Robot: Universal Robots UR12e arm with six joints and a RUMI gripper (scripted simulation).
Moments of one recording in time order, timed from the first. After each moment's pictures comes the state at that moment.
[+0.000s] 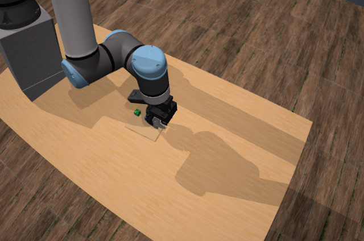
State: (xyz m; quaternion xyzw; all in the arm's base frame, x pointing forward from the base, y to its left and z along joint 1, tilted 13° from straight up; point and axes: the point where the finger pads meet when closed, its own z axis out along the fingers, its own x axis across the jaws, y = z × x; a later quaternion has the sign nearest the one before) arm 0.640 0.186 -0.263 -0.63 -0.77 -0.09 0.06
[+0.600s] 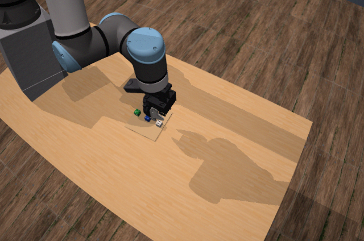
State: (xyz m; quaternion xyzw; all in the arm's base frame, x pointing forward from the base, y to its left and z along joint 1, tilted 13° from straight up) arm 0.639 0.173 -0.202 -0.63 -0.77 -0.09 0.06
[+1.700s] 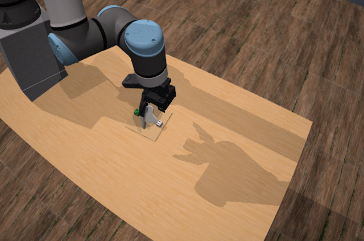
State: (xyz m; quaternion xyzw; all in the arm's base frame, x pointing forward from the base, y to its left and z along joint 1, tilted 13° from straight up) arm 0.638 0.167 -0.177 -0.63 -0.77 -0.09 0.06
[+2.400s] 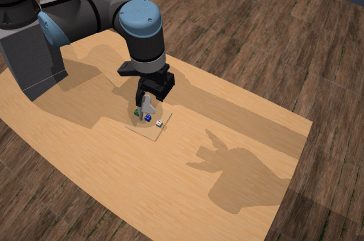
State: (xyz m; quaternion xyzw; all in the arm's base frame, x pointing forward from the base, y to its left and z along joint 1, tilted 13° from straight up) arm 0.637 0.154 -0.117 -0.63 -0.77 -0.09 0.06
